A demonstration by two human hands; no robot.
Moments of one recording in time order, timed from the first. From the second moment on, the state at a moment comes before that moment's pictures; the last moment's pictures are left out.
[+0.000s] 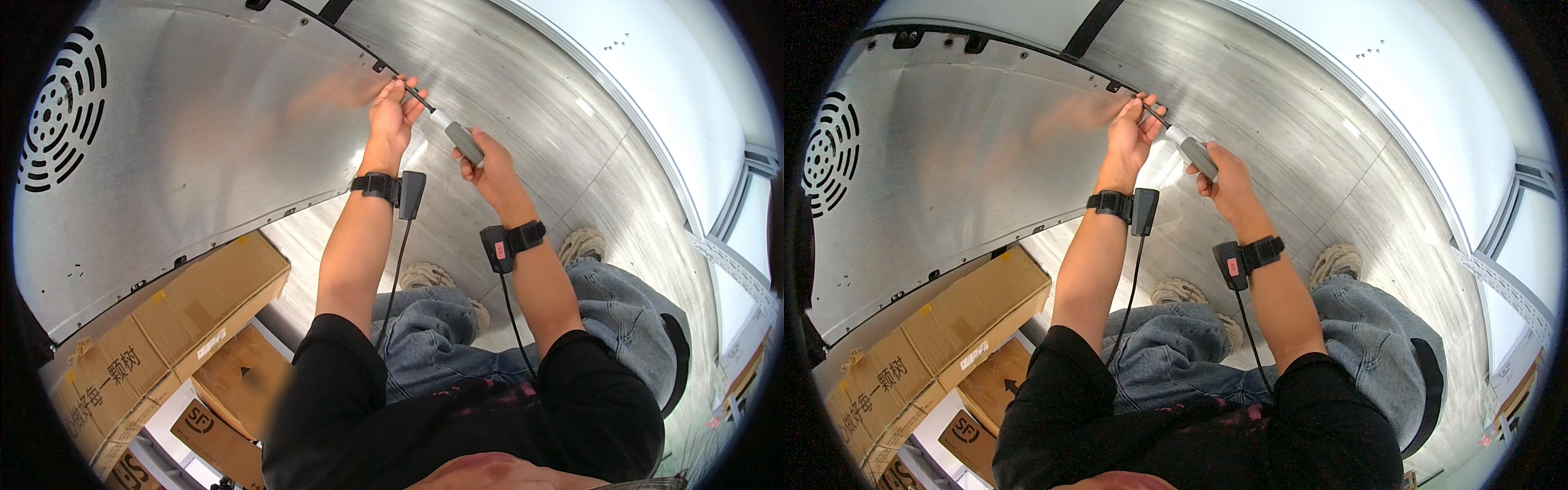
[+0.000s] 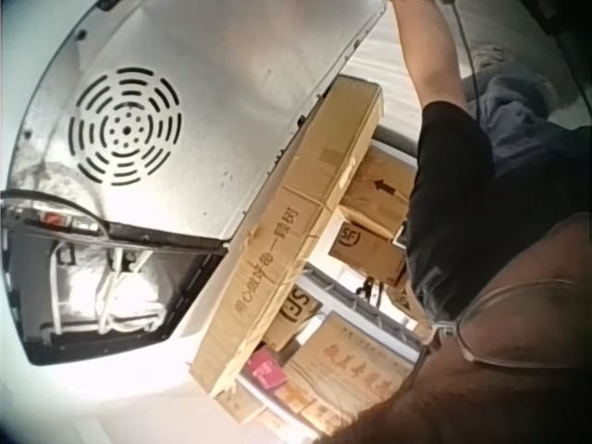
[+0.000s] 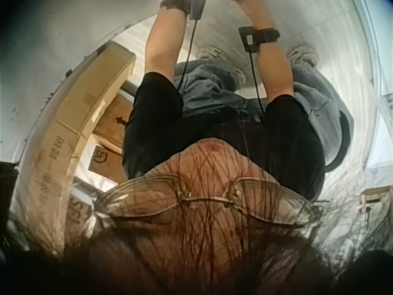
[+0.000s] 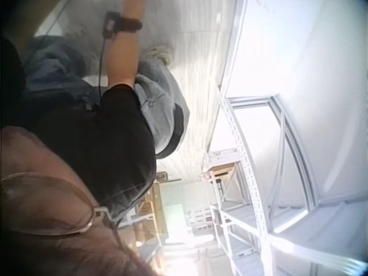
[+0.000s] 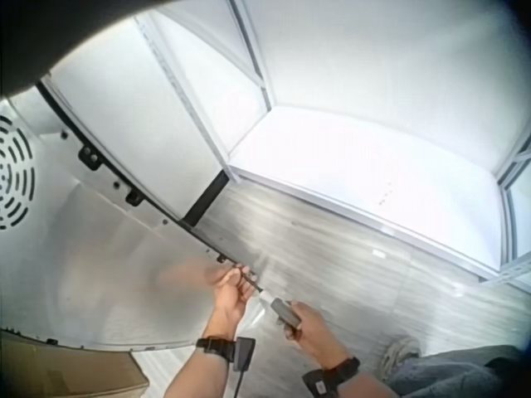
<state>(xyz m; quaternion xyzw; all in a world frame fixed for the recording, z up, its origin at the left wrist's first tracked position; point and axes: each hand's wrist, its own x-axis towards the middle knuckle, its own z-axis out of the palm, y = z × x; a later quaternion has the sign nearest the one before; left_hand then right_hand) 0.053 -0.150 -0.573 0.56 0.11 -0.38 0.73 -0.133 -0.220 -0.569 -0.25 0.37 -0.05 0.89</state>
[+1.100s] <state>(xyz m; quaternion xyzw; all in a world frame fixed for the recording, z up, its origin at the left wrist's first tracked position) 0.041 -0.162 -0.574 0.62 0.11 -0.36 0.68 -0.139 -0.217 -0.568 -0.46 0.40 -0.12 0.78</state>
